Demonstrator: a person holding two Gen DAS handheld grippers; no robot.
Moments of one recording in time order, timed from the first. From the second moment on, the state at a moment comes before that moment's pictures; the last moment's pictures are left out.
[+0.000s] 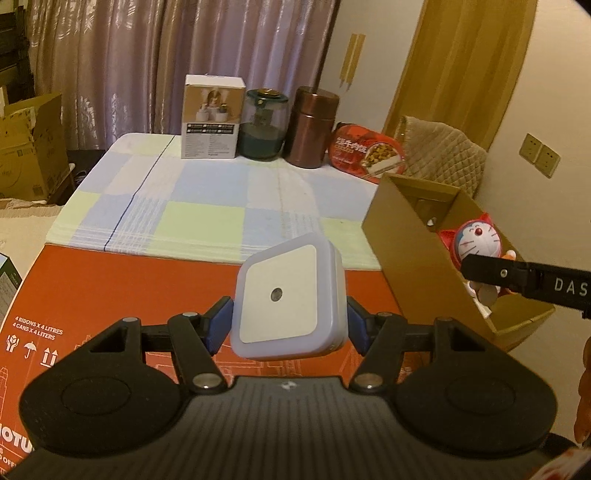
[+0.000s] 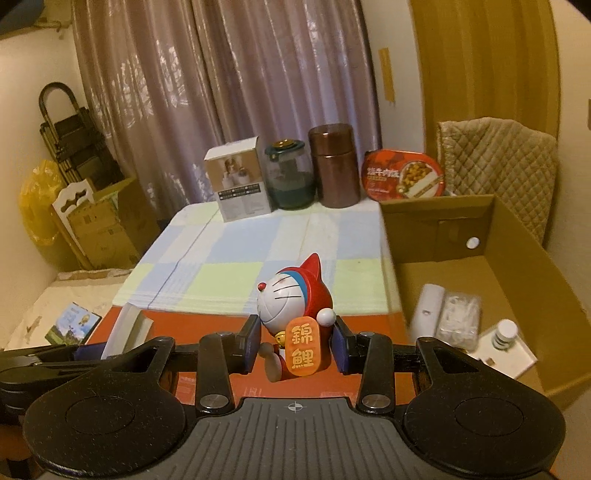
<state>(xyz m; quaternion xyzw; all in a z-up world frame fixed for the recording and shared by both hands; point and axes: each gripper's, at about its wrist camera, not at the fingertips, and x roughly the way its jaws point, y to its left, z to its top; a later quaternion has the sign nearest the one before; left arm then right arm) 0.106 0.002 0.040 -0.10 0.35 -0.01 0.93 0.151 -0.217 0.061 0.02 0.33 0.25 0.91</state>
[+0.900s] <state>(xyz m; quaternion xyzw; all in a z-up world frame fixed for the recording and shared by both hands) 0.150 -0.170 0.069 -0.05 0.34 -0.15 0.93 0.144 -0.393 0.078 0.07 0.32 0.11 0.94</state>
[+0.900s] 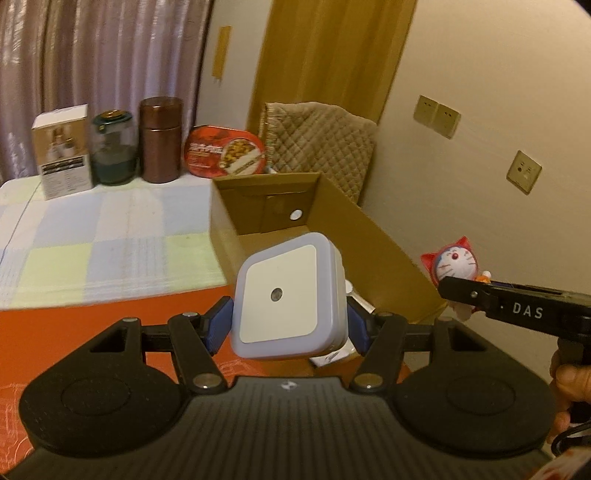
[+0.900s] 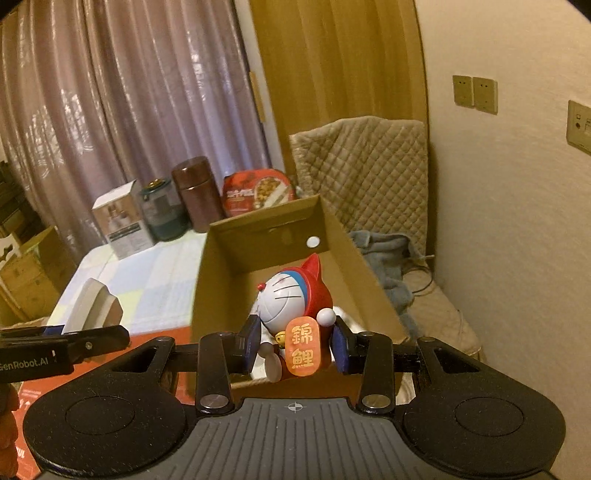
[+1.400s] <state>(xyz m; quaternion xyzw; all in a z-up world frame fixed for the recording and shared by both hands) 0.212 -0.213 0.047 -0.02 0.36 -0.18 0.91 0.207 -0.405 0.052 0.08 0.35 0.13 0.92</state>
